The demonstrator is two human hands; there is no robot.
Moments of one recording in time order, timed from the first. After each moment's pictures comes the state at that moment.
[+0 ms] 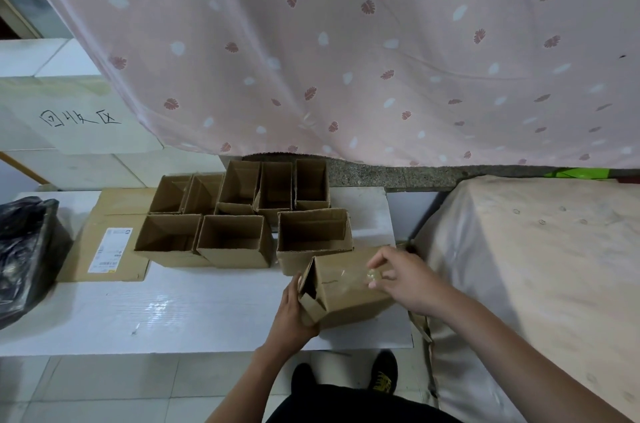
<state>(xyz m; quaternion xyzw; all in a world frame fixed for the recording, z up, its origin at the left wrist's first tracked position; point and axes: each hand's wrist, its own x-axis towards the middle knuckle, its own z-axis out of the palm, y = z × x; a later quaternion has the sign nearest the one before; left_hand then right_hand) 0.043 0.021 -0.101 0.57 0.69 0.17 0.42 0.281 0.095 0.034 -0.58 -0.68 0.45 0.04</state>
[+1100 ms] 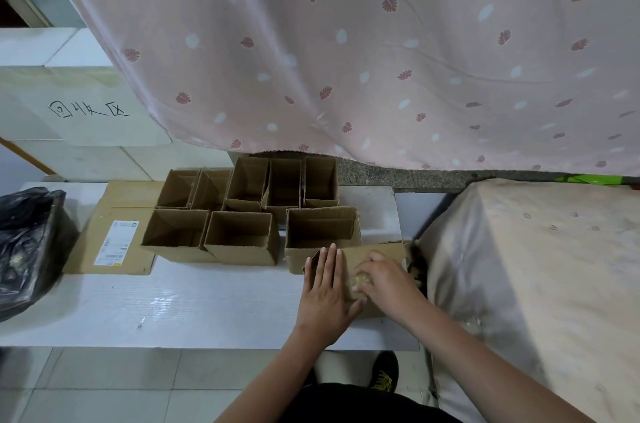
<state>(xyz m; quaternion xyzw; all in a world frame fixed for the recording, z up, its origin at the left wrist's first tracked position) 0.086 0.048 -0.085 0.76 0.64 -0.02 0.11 0.235 0.096 -0.016 -0.58 -0.76 0.29 0.03</state>
